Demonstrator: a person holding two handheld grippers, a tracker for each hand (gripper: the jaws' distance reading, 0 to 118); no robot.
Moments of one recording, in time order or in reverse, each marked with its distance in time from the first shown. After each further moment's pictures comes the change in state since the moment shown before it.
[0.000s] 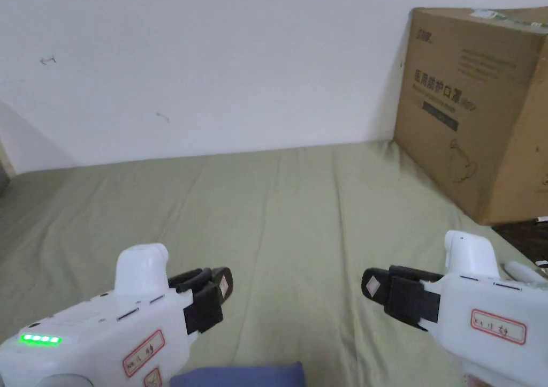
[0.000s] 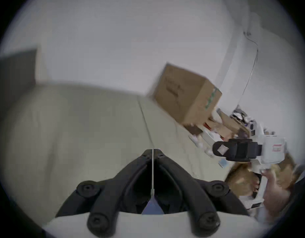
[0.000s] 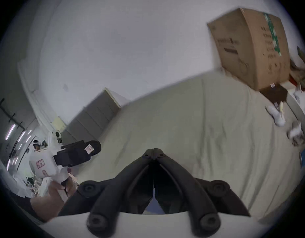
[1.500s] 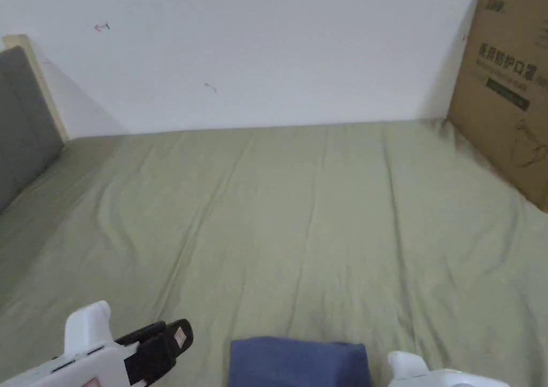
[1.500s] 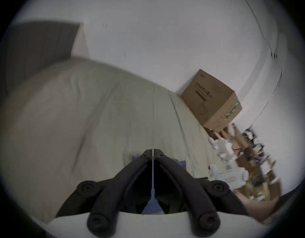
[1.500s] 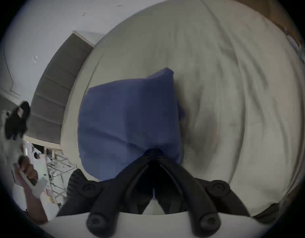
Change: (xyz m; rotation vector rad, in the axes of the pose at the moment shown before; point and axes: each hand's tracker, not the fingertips) left arm -0.153 -0.097 0.045 -0.203 0.034 0.422; right arm 0.047 -0.178 -0.153 -0.675 -0.138 -0.215
